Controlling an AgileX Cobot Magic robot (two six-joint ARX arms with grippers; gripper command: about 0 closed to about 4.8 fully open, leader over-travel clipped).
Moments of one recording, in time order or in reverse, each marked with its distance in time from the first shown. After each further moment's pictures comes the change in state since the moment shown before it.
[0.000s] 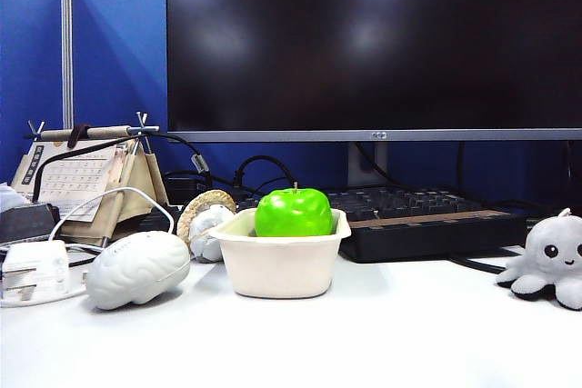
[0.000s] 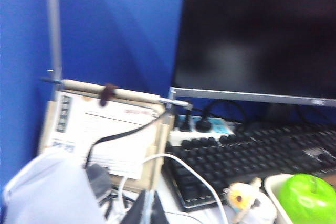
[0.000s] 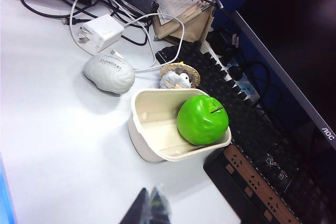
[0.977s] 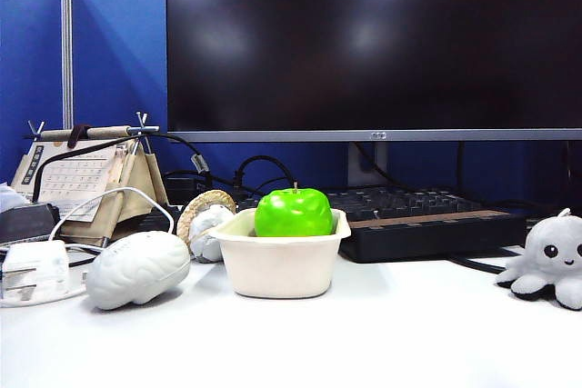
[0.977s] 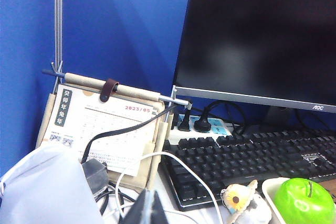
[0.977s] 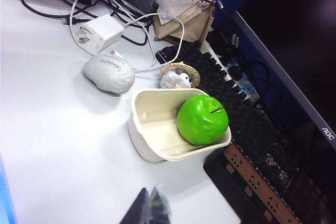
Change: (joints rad) left arm 0.000 0.000 -0.004 -0.001 -0.008 -0.044; right arm 0.000 0.000 0.000 0.000 0.000 0.000
